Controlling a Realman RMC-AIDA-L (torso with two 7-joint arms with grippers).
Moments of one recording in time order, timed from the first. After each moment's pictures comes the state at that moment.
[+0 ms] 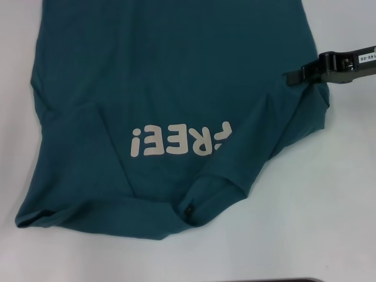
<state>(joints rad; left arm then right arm) -0.29 -1.95 -2.88 -0.55 -1.36 1.94 -2.33 0.68 1.95 -0.62 -0.69 -2.33 -1.59 2.35</state>
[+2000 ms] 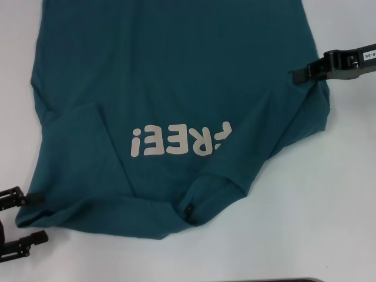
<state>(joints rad) -0.22 -1.98 -2.87 -0.60 -0.72 1.84 -2.87 0.69 1.93 -0.66 -0.70 -2.34 -1.57 2.34</state>
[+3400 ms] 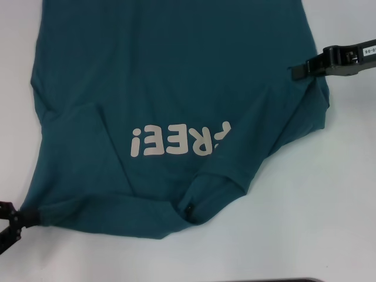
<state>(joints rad) -0.19 -2.01 -2.88 -0.65 -0.78 1.90 -2.83 0.70 1.93 -0.65 -0.70 -2.33 -1.58 2.35</state>
